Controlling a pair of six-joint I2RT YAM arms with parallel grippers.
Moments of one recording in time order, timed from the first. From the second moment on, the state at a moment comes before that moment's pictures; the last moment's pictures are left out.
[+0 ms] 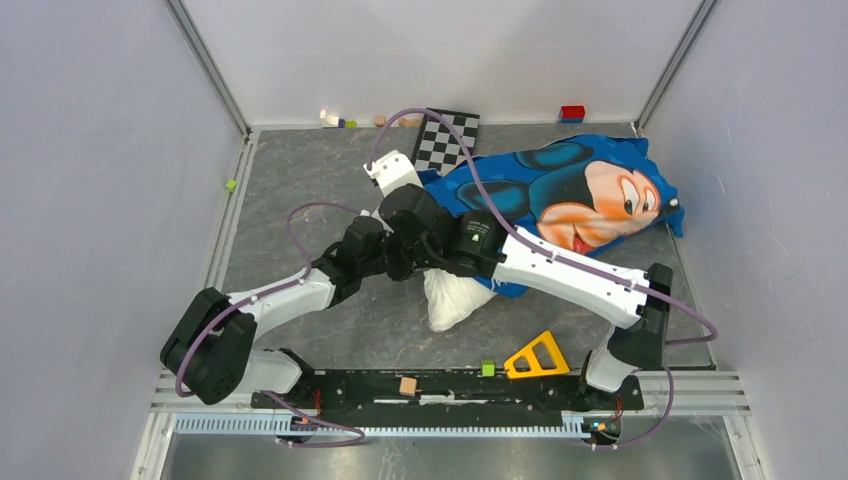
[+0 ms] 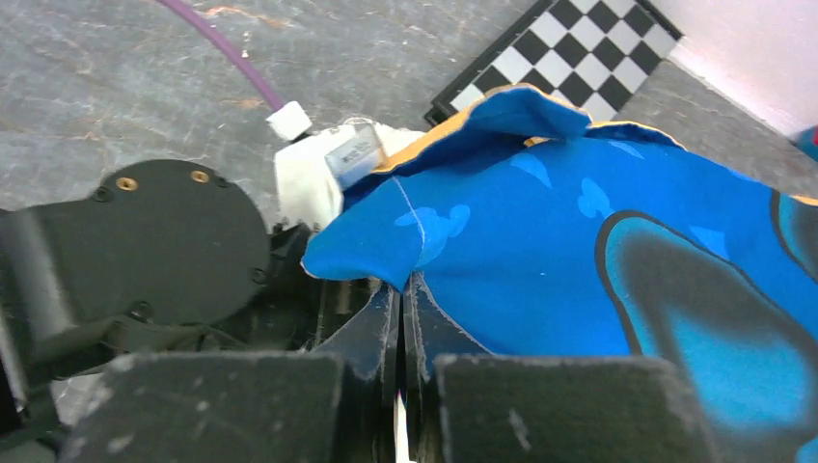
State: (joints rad) left arm -0.62 1.33 0.61 0.19 0.31 -1.08; right arm 1.17 1.66 1.72 -0.67 0.67 0.18
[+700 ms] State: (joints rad) left arm -0.73 1.30 0.63 0.09 0.00 -1.19; right arm 0.94 1.32 1.29 -0.53 0.40 0.14
